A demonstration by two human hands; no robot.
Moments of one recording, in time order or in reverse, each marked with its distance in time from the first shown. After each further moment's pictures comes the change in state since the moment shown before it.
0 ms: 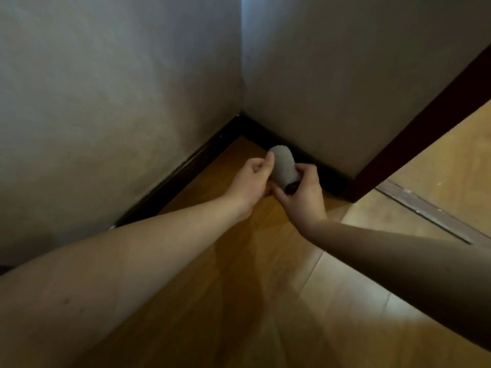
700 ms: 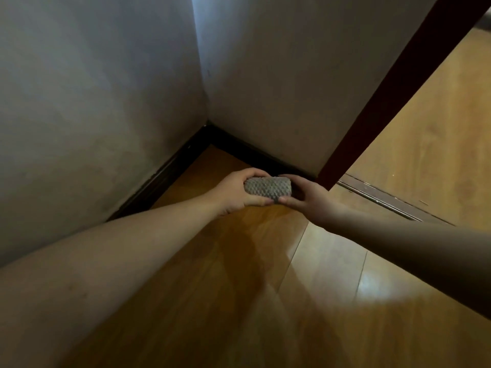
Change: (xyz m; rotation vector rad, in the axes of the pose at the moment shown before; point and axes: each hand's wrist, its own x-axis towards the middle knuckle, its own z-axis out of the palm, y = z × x) left_hand 0.008 0.008 0.012 0.653 -0.347 0.254; right_hand 0.009 0.028 -0.092 -0.040 -0.442 0.016
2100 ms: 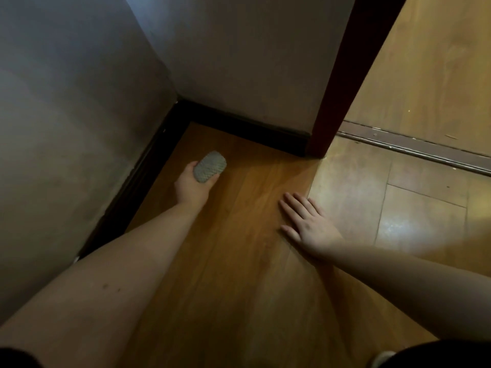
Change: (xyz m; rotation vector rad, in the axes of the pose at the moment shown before) left_hand 0.015 -0.095 0.009 0.165 0.558 -0.370; right_hand -0.037 0.151 0.095 -0.635 -0.142 0.006
